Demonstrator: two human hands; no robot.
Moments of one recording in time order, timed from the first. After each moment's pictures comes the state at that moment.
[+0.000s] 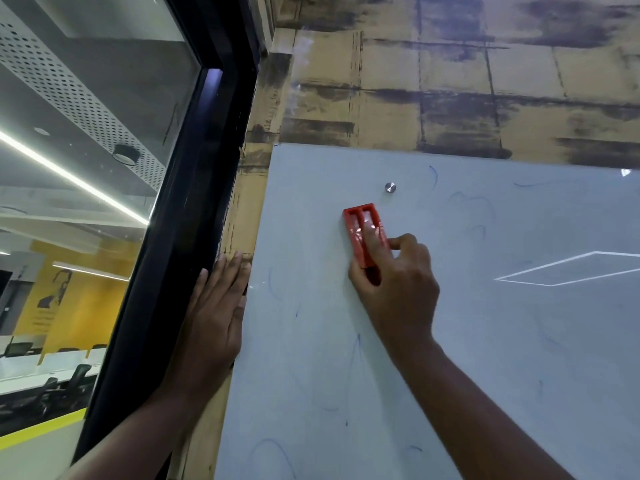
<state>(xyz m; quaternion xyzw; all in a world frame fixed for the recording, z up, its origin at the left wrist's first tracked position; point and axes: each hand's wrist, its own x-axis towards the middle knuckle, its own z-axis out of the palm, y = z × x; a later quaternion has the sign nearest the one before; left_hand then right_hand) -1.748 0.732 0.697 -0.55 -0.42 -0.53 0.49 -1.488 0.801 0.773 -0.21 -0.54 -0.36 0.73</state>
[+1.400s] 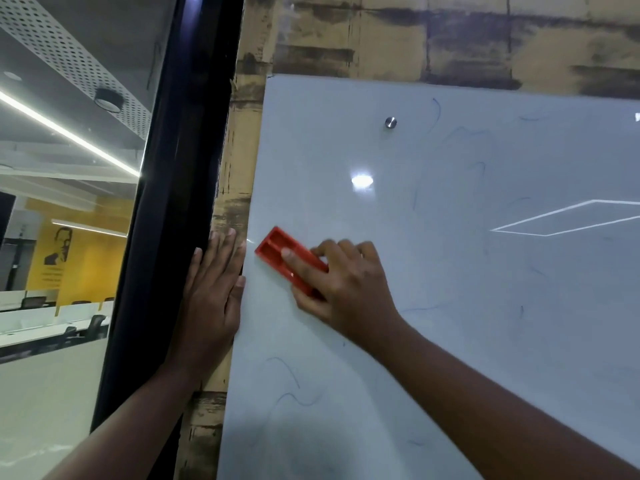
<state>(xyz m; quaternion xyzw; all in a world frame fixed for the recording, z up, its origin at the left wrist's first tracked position) -1.737 0.717 0.635 -0.57 -0.45 -0.53 0.45 -1.512 0.788 0.694 -0.04 -0.67 -0.48 0.56</state>
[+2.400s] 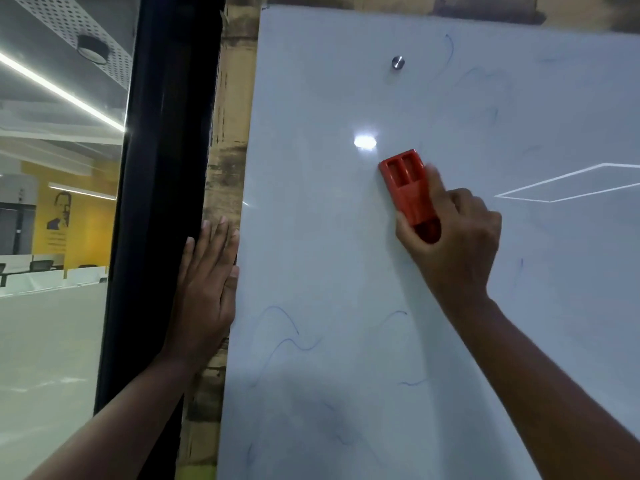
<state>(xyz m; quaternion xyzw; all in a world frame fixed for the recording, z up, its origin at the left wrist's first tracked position) -1.736 0.715 0.585 -0.56 -0.46 -0.51 0.46 -1.413 0.818 0.686 -0.26 -0.56 -0.37 0.69</state>
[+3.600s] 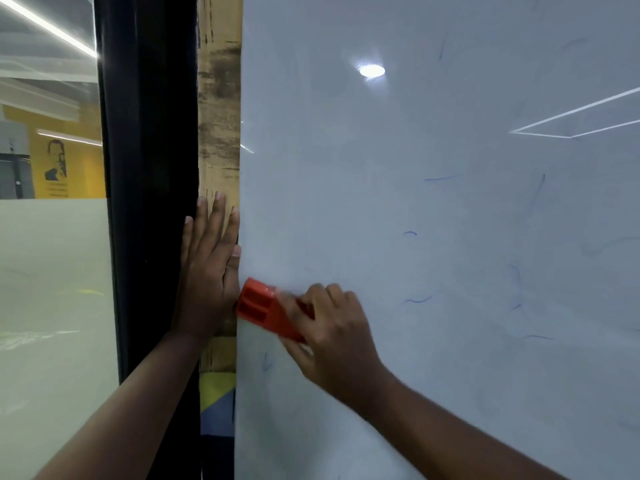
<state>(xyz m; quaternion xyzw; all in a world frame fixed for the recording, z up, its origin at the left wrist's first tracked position) -1.735 0.709 0.509 -0.57 -0.49 -0.50 0.42 -1.510 0.751 0.470 -0.14 -0.81 -0.31 0.49</state>
